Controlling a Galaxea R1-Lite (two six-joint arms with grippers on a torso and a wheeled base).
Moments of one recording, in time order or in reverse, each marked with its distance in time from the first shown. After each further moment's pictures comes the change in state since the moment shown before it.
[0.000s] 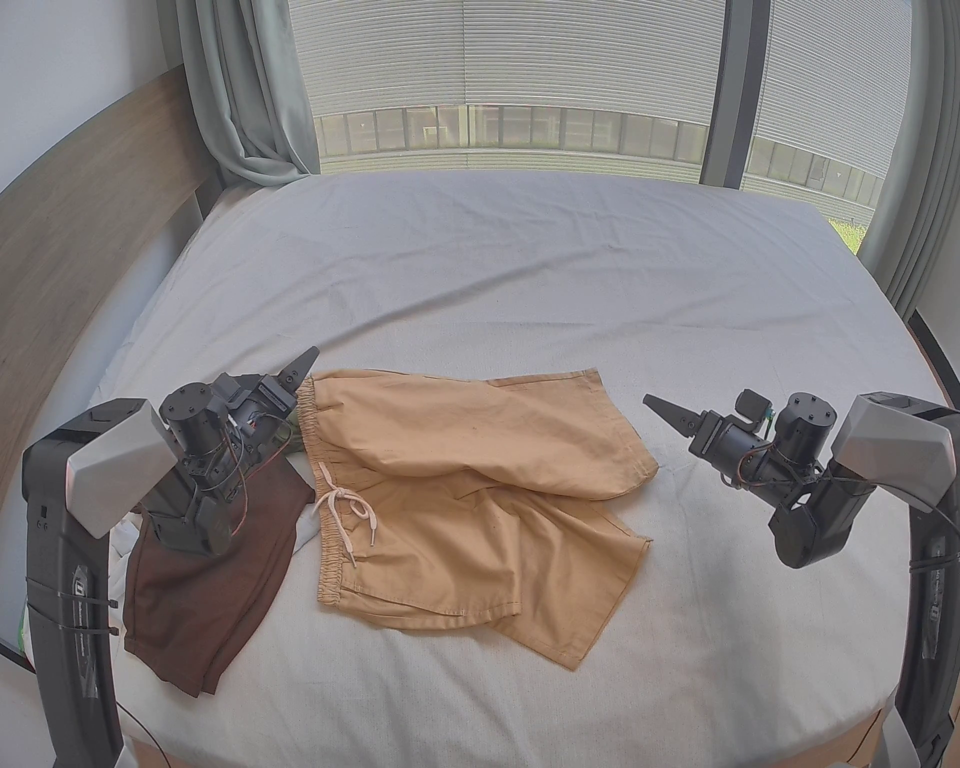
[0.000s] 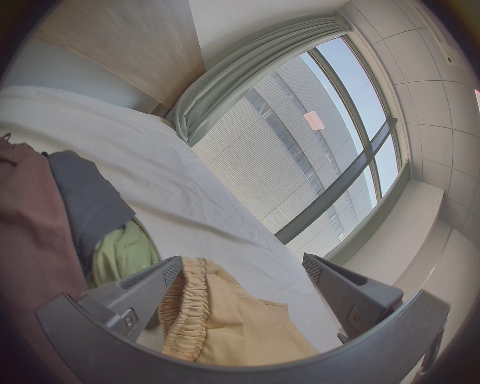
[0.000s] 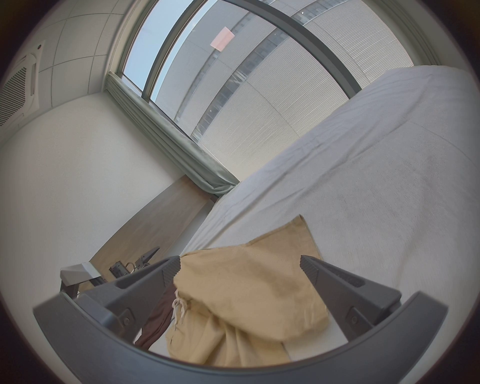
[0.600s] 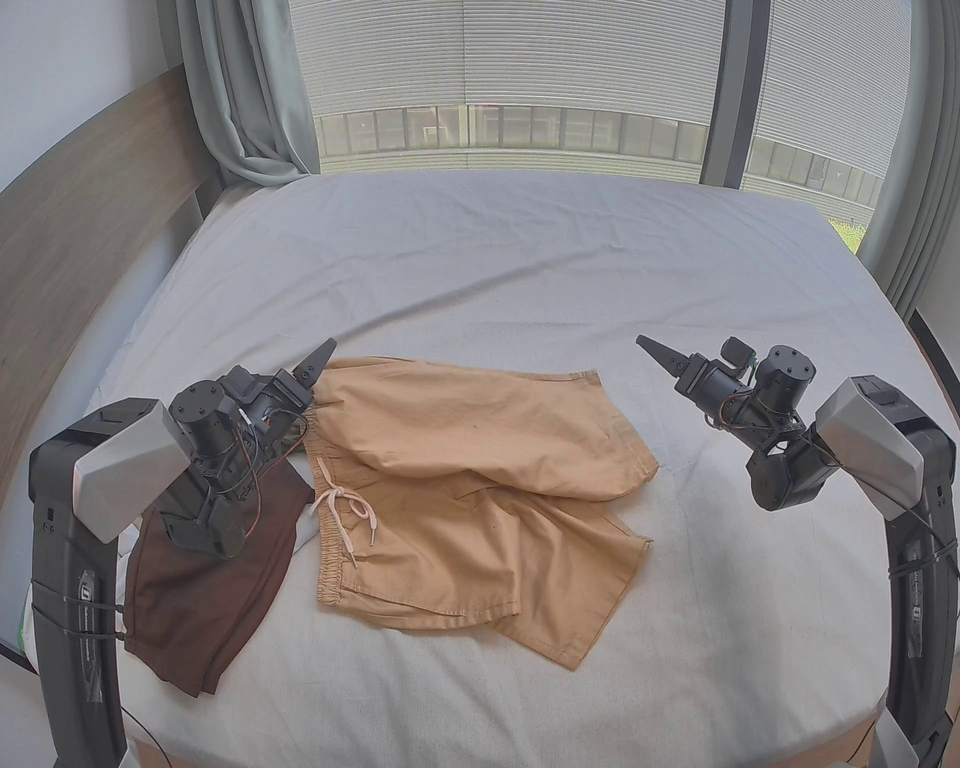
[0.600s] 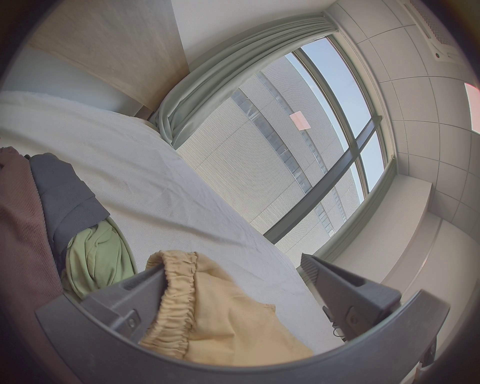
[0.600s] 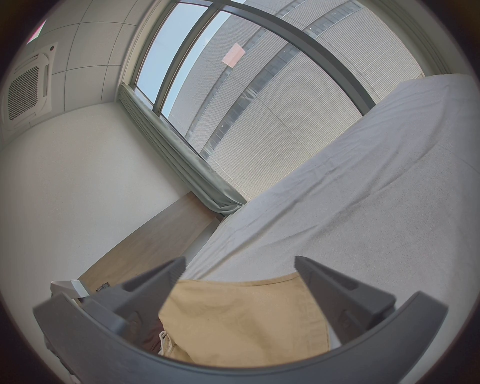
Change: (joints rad) left arm -0.060 0.001 -0.021 -0.063 0.000 -0.004; right arm -0.021 0.148 -0.516 0.192 -0.001 0.047
